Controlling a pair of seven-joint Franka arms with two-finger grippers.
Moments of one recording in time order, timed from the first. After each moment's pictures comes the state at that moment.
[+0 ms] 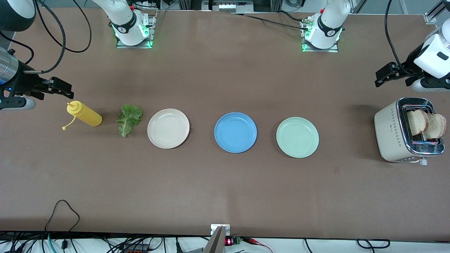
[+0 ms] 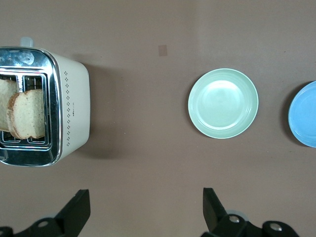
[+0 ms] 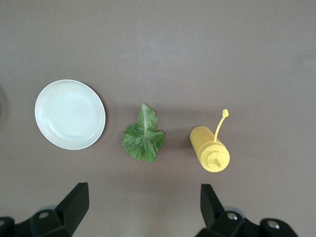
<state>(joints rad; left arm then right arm) 0.11 -0.09 -0.12 -1.76 0.00 1.64 -0.05 0.07 0.10 -0.05 -1.57 0.01 1.60 -0.03</state>
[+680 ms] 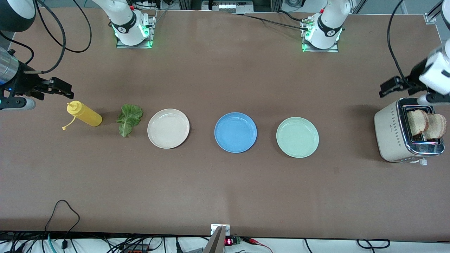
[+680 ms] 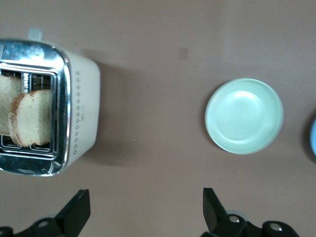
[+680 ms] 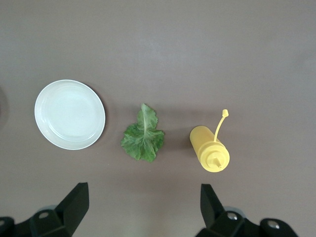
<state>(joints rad) 0.20 0.02 -0.11 -1.78 0.00 1.74 -0.05 0.07 0.10 -0.05 -1.57 0.01 1.60 -0.03</state>
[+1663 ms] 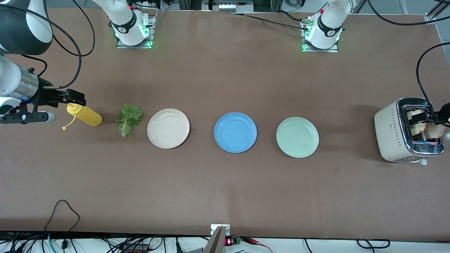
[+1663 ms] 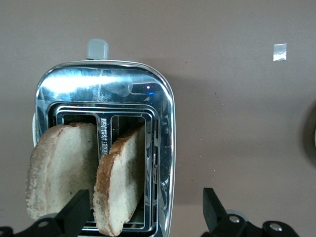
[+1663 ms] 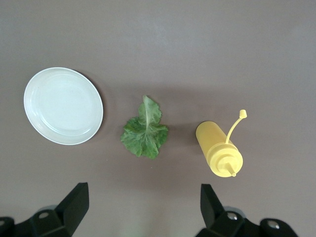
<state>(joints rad) 0.44 0.31 -0.10 -1.70 0.08 1.92 0.29 0.09 0.19 -0.05 -1.57 0.01 1.60 -0.03</state>
